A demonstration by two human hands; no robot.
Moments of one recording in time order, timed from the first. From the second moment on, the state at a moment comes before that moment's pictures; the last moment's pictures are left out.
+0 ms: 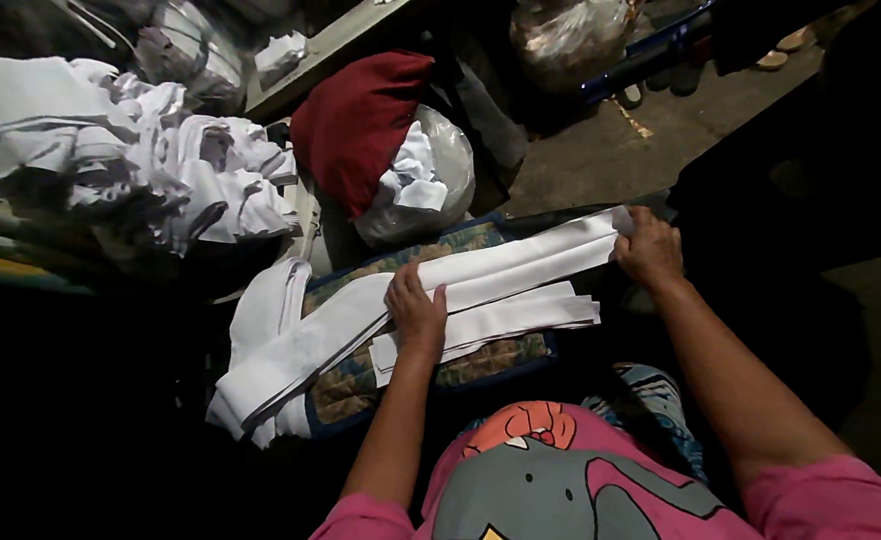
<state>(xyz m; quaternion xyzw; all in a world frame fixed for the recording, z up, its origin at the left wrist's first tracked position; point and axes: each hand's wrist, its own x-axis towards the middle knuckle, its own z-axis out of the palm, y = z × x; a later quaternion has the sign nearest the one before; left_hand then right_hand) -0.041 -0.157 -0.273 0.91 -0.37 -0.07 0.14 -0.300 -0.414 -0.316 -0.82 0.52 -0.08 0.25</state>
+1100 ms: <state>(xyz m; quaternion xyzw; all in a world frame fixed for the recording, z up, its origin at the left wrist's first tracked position) -0.156 -0.250 -0.320 0.79 -0.55 -0.25 -0.05 -0.276 -0.340 -0.357 -0.92 0.27 -0.17 0.24</state>
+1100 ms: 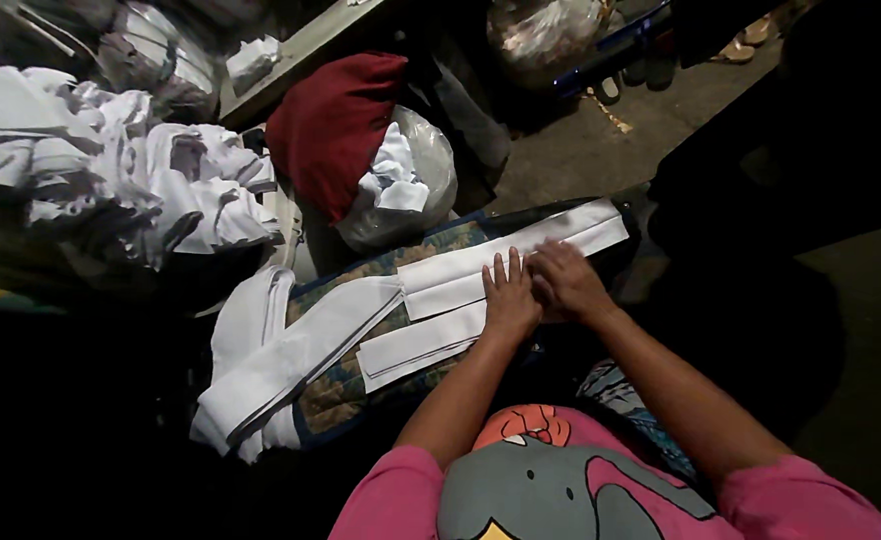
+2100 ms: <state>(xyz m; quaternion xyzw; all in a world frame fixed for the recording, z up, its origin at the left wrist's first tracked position) -0.082 -0.151 -0.296 0.78 -0.57 -0.20 0.15 -0.310 -0.313 -0.337 -0.88 0.37 -0.08 0.29</state>
